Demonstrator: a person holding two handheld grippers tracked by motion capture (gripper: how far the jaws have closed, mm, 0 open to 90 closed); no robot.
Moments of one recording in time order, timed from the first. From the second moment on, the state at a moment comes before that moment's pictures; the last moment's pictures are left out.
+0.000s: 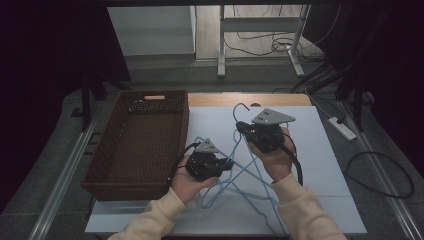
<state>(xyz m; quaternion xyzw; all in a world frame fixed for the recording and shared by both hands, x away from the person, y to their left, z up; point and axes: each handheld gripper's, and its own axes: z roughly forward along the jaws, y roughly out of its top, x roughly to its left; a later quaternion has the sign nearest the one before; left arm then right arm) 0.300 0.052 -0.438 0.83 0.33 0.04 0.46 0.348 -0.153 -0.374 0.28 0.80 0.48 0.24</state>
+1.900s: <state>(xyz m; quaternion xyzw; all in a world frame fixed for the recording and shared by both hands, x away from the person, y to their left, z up) 0.291 0.167 -0.371 0.73 0.38 0.07 0.56 0.308 -0.283 -0.458 0.35 0.77 0.48 0.21</state>
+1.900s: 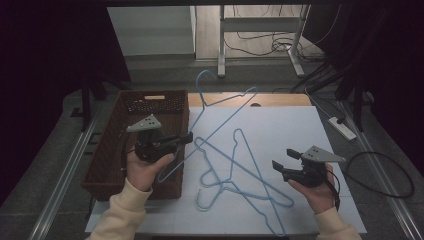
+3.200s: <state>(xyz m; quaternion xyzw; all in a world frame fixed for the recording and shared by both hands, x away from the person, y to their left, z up) 0.292 0.283 -0.379 0.70 0.45 0.14 0.54 0.308 -0.296 -0.475 0.38 0.78 0.45 0.22</state>
